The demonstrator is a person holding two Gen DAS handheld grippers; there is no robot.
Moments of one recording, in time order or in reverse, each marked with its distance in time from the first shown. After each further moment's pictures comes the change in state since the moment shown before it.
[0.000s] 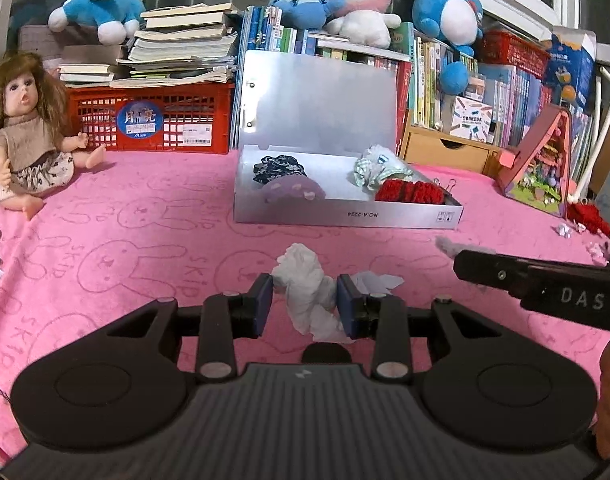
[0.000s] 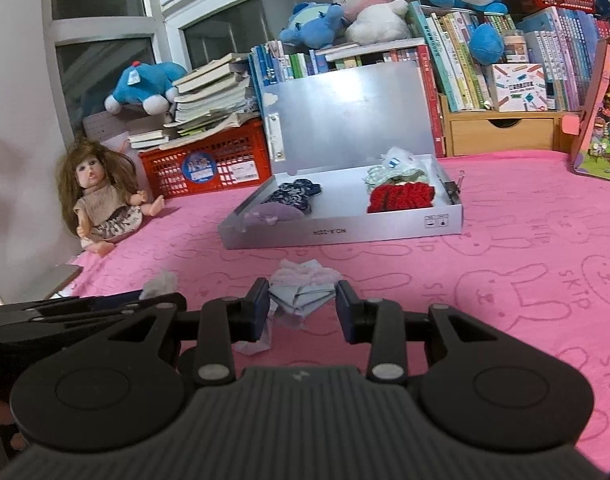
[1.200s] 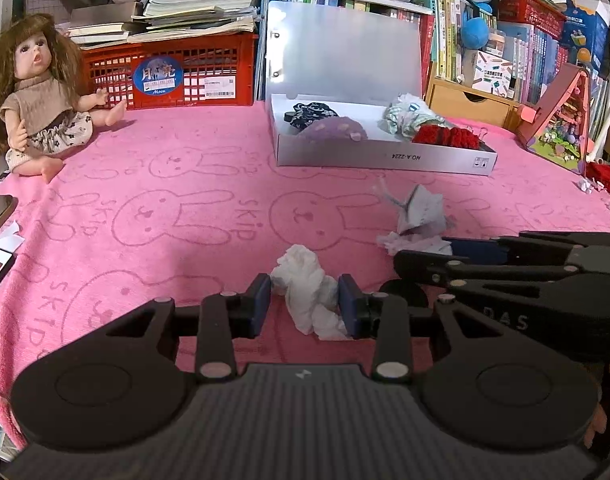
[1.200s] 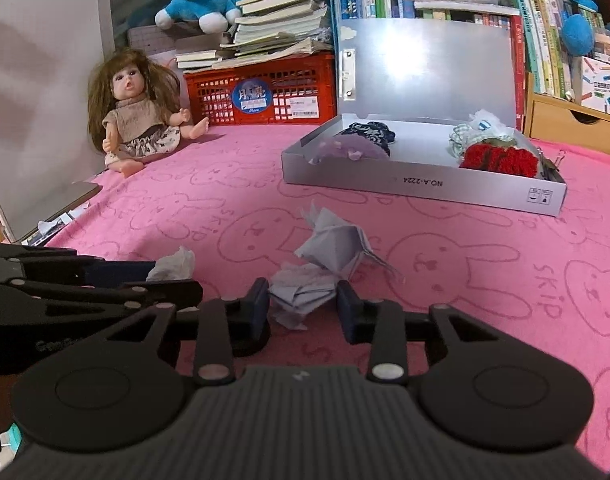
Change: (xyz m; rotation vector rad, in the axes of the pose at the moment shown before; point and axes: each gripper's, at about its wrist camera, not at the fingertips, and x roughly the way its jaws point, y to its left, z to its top) left arm 0.009 0.043 -0.021 0.030 0.132 0.029; right arm 0.059 0.056 -0.029 -0.171 0.135 0.082
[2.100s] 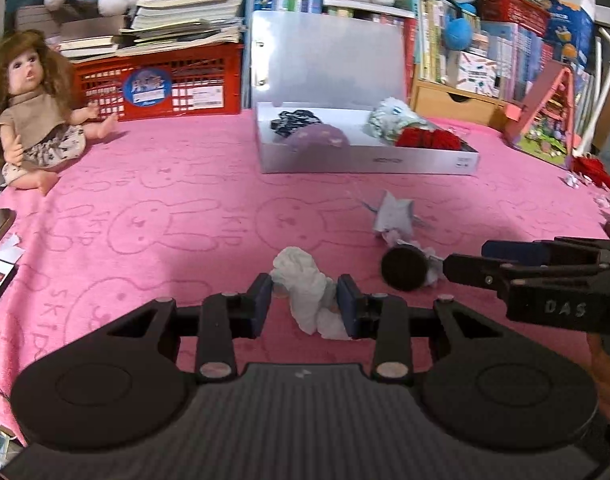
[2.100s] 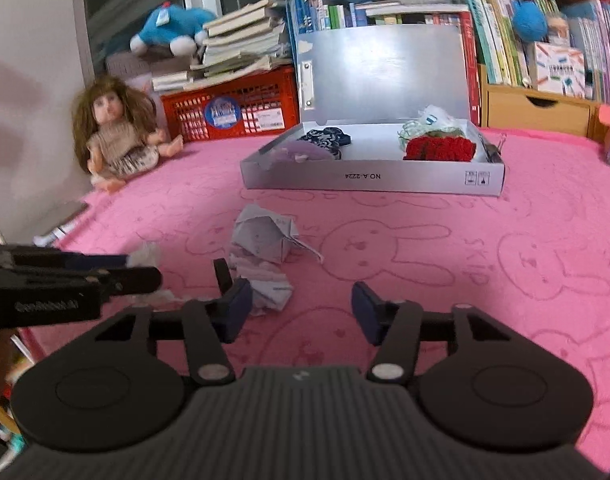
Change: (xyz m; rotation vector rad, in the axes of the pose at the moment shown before) left arm -0.015 -0.005 0.002 0.028 -0.010 -0.022; right arm -0.033 -0.034 -0.010 0.049 -0.023 -0.046
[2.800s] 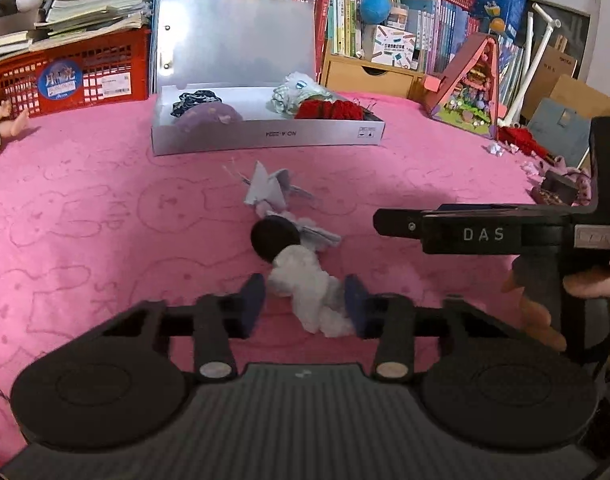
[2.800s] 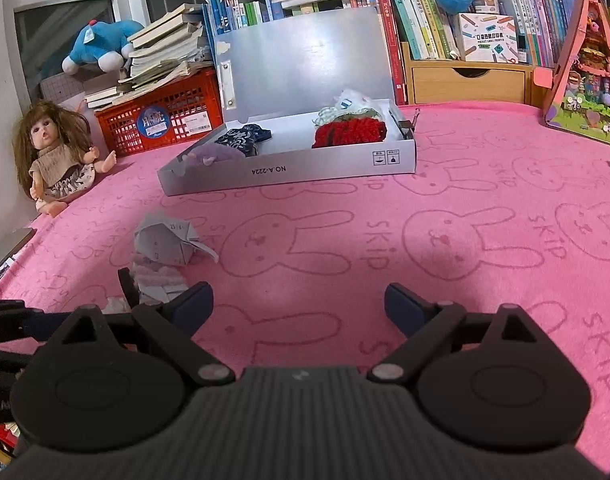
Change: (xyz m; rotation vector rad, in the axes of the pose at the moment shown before) left arm 0.003 -0.053 -0.011 0.069 0.054 -0.227; right arm -0.008 -0.056 -0.005 0.144 0.017 -0.112
